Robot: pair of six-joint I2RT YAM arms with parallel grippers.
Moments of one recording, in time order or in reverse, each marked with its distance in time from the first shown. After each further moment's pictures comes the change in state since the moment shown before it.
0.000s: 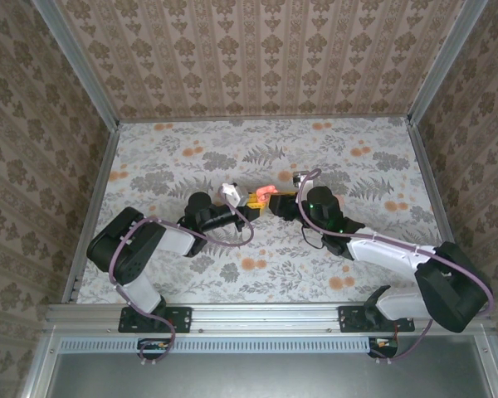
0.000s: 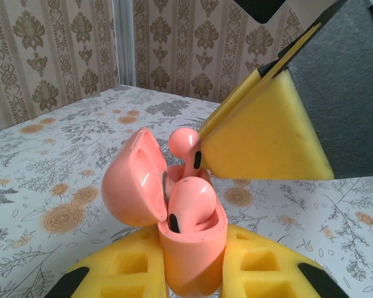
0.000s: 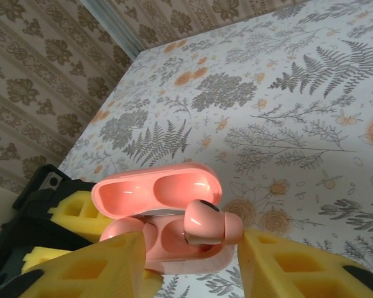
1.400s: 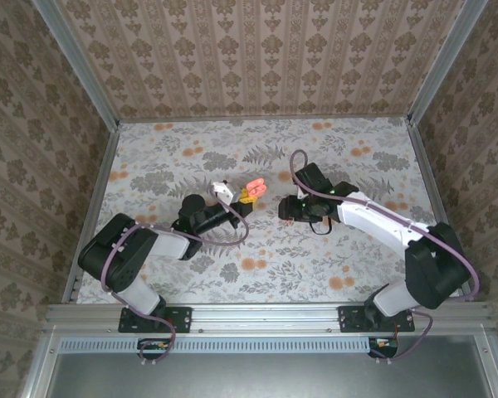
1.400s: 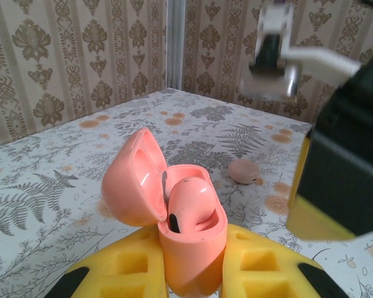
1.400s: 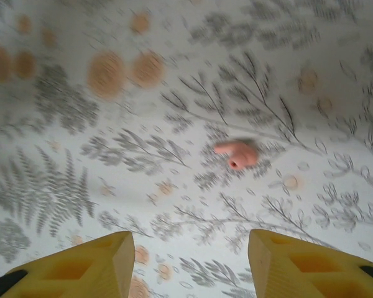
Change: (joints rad) left arm 0.022 -0.082 -0.055 -0.018 -0.148 -0.018; right arm -0.092 0.200 0.436 -1.008 -0.060 0.054
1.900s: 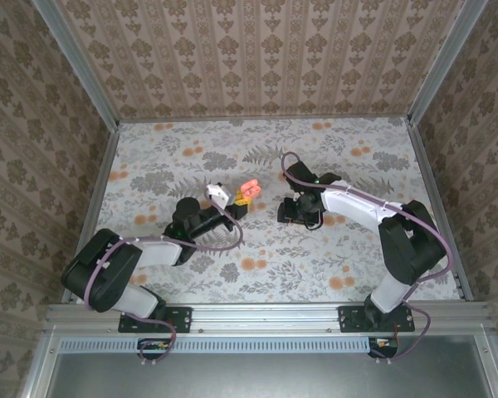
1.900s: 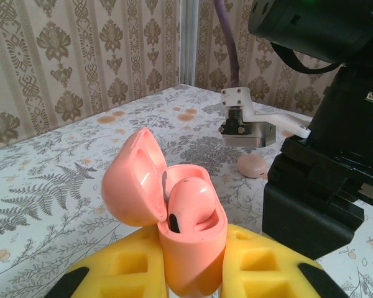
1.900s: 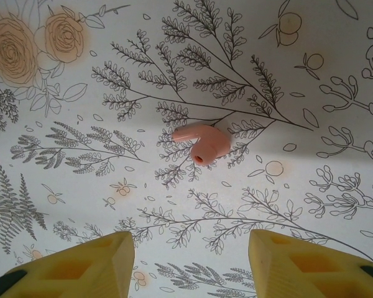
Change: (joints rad) left arm 0.001 -0.153 -0.052 -0.127 -0.055 0.032; right arm -0.009 0.187 0.118 -0.125 -0.011 0.052
